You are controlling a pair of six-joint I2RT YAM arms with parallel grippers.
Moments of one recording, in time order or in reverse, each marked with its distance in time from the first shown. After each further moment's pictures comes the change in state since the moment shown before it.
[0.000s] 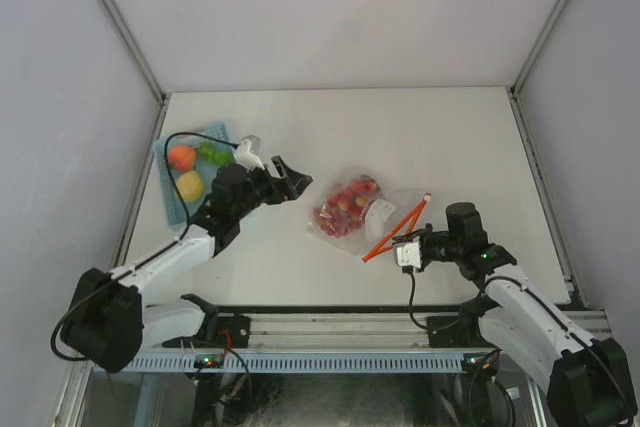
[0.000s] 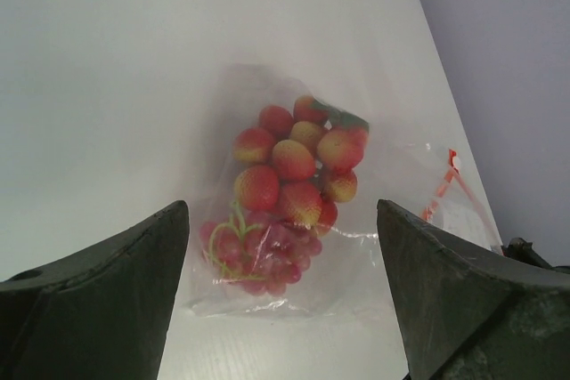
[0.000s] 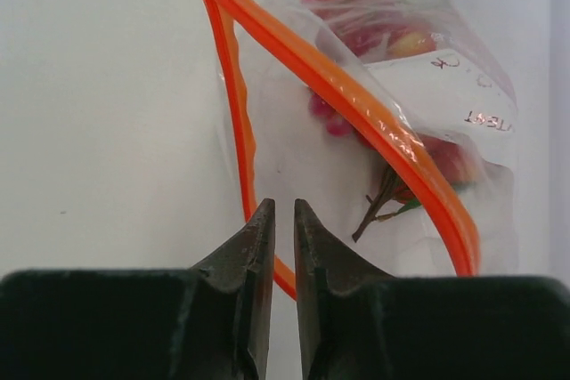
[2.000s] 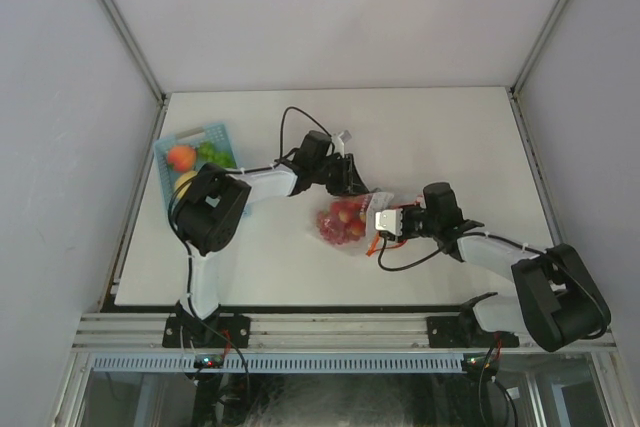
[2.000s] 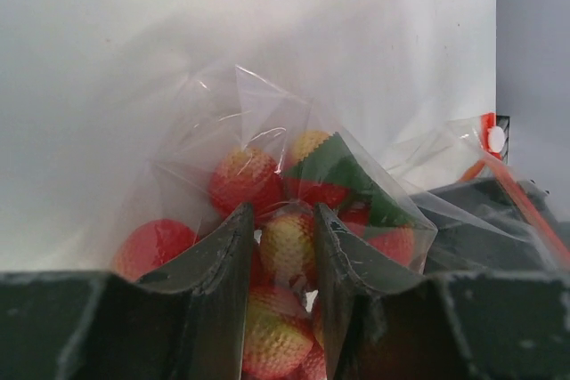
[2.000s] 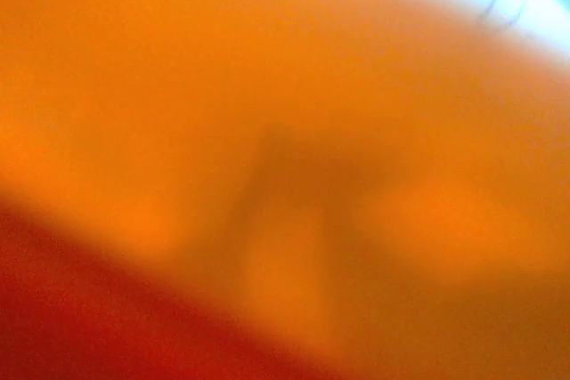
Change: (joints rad) left arm -0.158 0.917 0.700 -0.190 0.364 0.003; right arm 0.057 0.493 0.061 0.487 0.239 0.185
